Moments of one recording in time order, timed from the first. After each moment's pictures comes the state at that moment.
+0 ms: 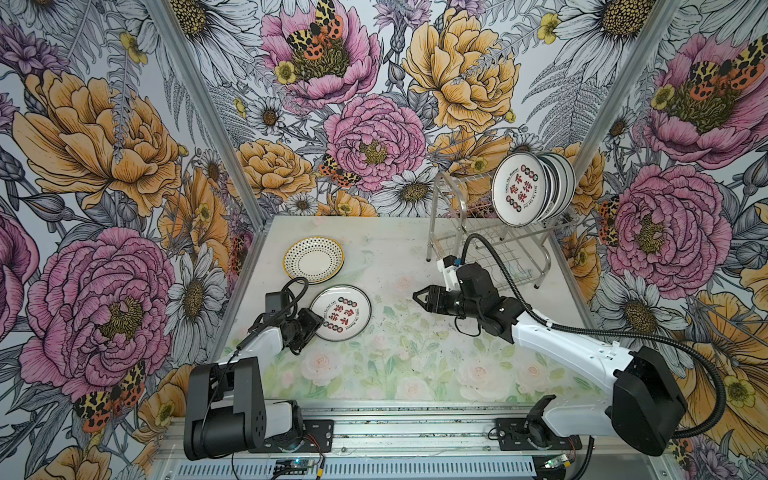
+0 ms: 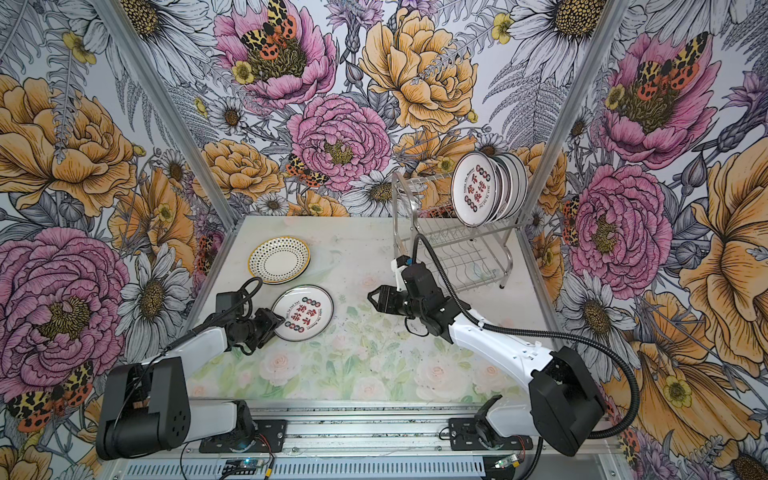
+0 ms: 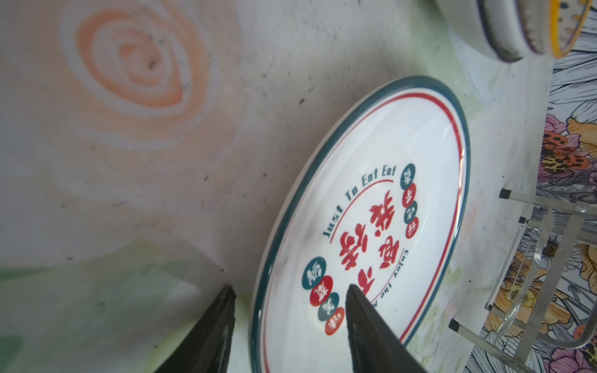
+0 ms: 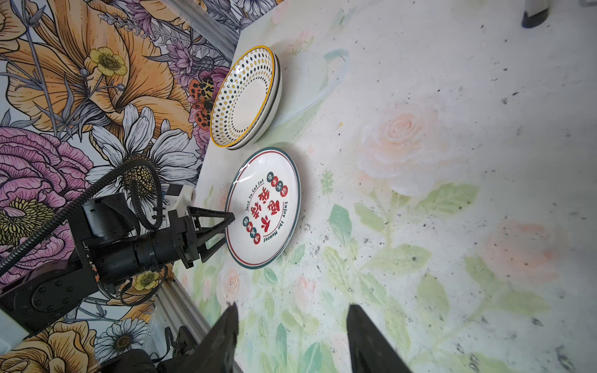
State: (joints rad) left arm 0.14 1.30 0.51 -0.26 0.35 -0.74; right arm 0.64 1.32 0.87 -0.14 -0.28 0.72
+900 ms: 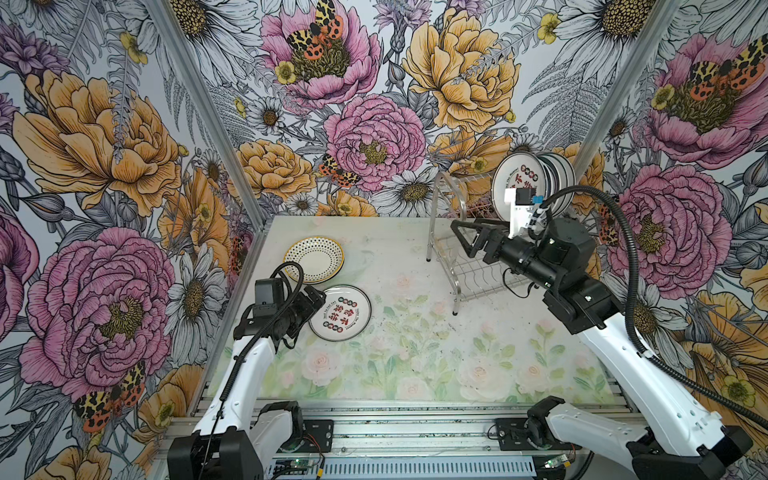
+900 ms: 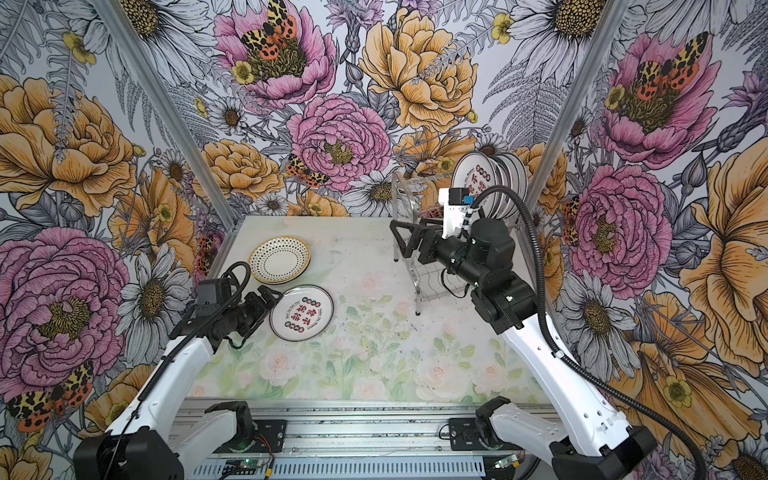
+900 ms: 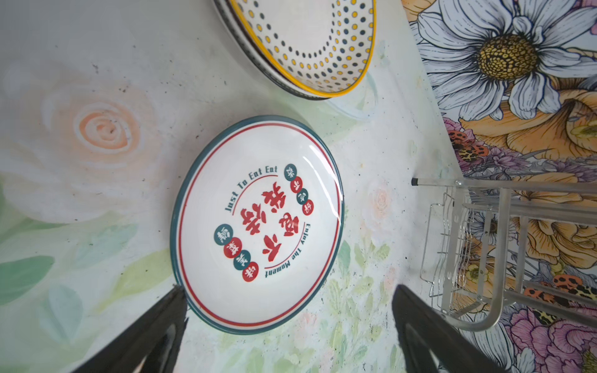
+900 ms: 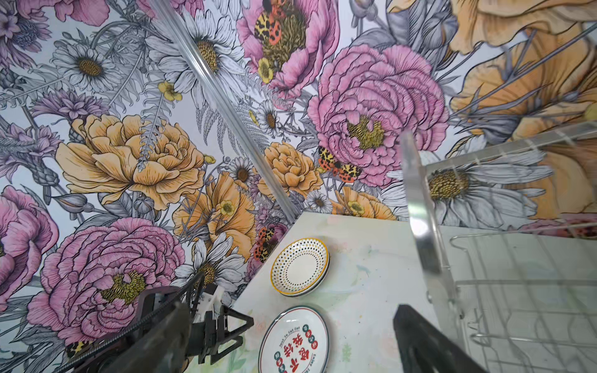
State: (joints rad) left arm 0.05 1.01 0.71 -0.53 0.30 -0.75; right arm 0.41 1.08 1.32 -0.29 -0.30 0.46
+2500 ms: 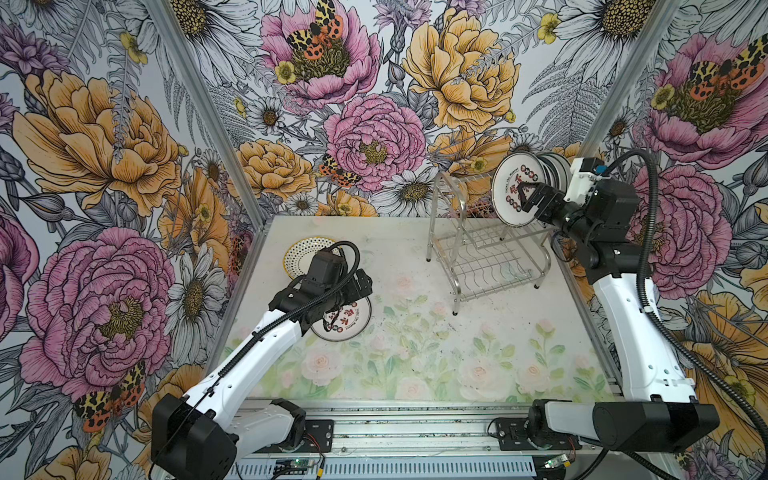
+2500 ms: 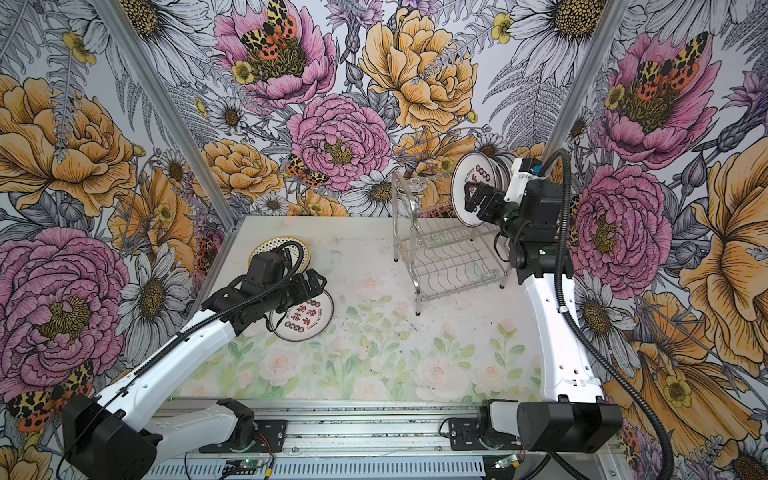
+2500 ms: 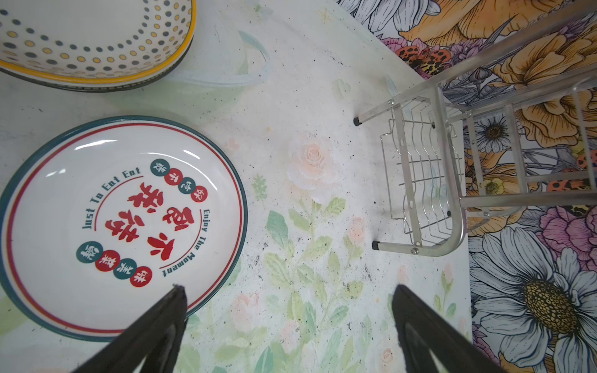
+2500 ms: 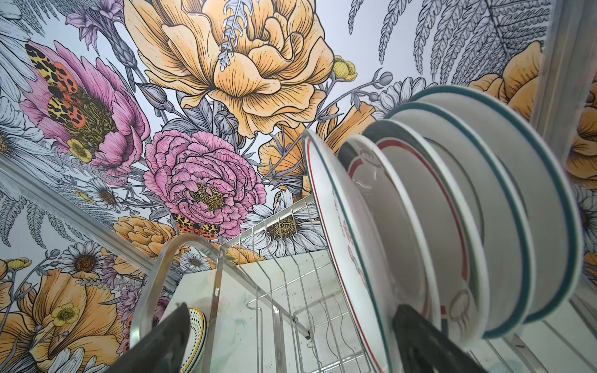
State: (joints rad) left arm -0.45 1.16 1.00 -0.60 0.02 -0.77; right arm -0.06 1.31 1.55 -0.45 -0.30 0.41
